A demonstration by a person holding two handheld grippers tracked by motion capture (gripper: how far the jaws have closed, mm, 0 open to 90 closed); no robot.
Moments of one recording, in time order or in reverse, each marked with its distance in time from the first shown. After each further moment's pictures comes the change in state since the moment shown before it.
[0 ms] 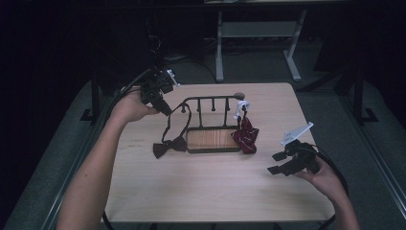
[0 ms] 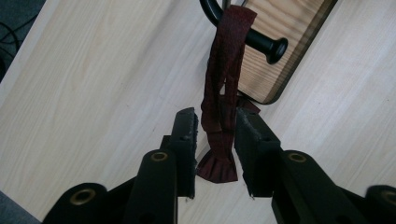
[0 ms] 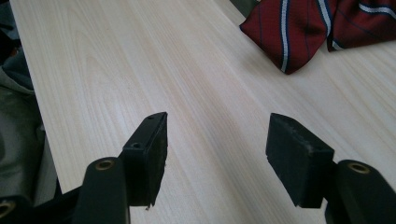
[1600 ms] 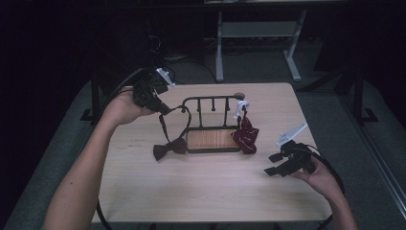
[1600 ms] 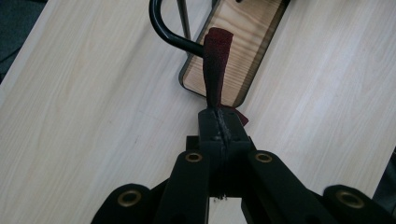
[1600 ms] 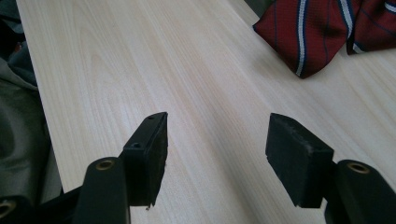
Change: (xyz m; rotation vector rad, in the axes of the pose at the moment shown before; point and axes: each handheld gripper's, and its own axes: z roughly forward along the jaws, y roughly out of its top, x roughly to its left) left arm -0.013 -0.009 -0.028 -0.094 -0.068 0.072; right arm 0.001 0.005 0.010 0.016 0.027 -0.023
